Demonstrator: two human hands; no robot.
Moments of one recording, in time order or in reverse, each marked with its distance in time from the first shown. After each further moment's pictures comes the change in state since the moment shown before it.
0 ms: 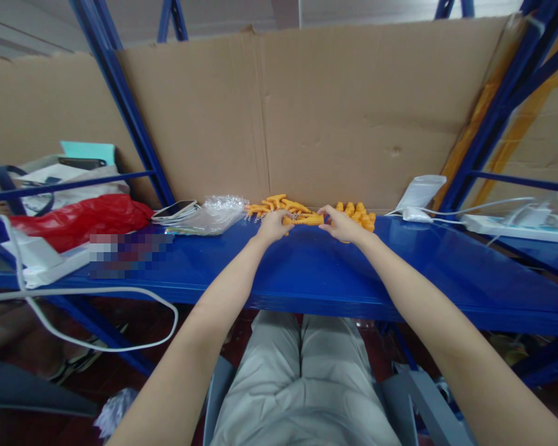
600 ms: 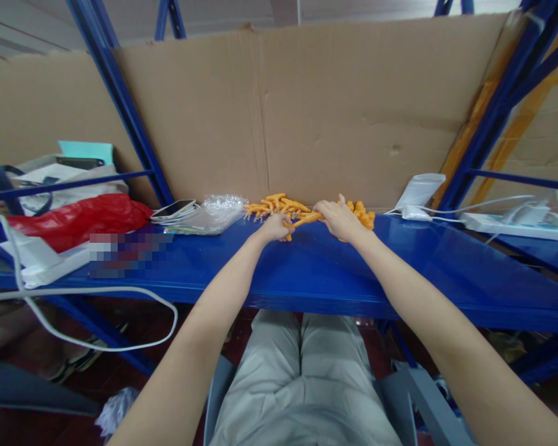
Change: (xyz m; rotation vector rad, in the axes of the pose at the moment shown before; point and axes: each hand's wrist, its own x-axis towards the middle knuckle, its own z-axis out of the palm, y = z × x) left_hand 0.002 0.005 0.003 -0.249 -0.339 -0.307; right_hand -0.004 -0.027 -0.015 -0.424 0.052 -0.179
